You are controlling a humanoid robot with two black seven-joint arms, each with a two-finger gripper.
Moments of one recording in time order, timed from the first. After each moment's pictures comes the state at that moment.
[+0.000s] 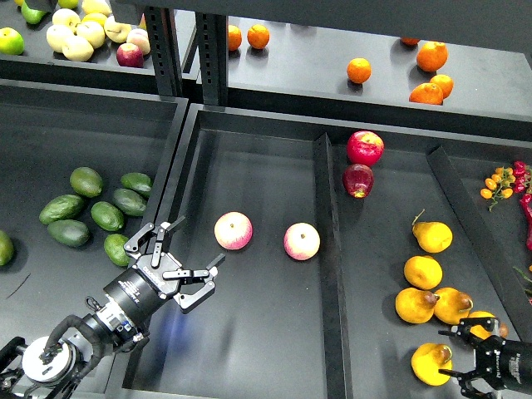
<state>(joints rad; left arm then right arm) 0.16 0.00 -1.35 -1.24 -0.16 -0.49 0.49 0.36 -0.80 0.56 0.91 -0.05 0.58 -0.49</state>
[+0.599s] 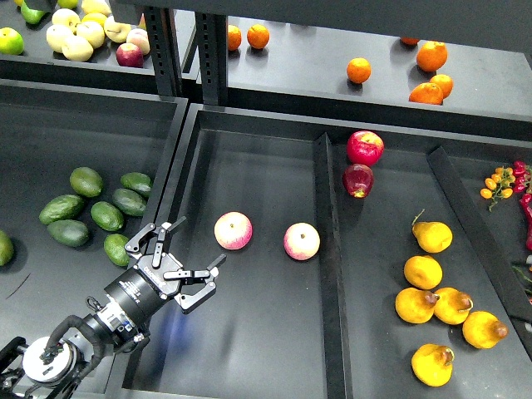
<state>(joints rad) 0.16 0.00 -1.34 -1.24 -0.16 -0.49 0.49 0.63 -0.84 0.61 0.92 0.08 0.58 -0.49</state>
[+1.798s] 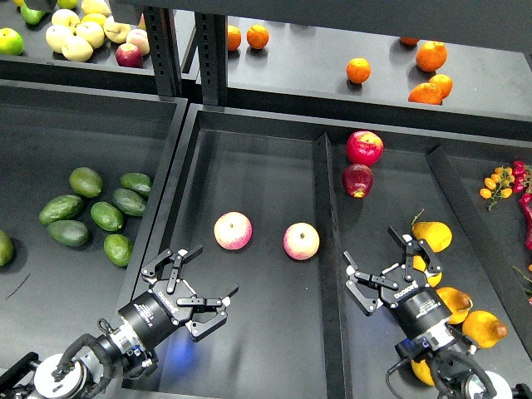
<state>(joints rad) 0.17 0.00 -1.26 -1.13 -0.16 -0.49 0.49 -0.03 0.02 1.39 1.02 0.11 0.58 -0.49</state>
